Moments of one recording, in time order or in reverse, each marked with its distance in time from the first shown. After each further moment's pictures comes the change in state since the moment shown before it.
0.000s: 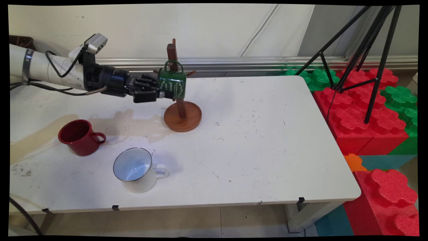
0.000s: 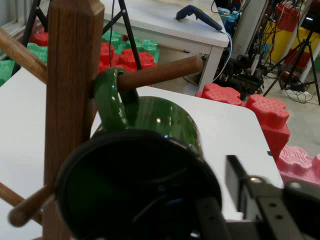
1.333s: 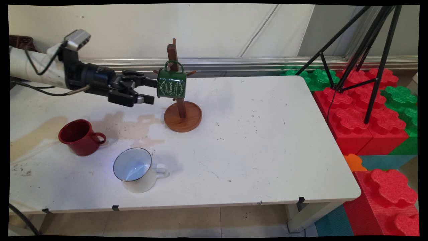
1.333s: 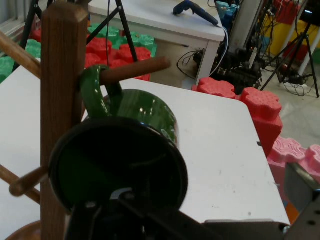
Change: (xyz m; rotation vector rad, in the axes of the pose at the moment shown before) arm 0.006 0.017 -0.033 0.004 -0.020 0.008
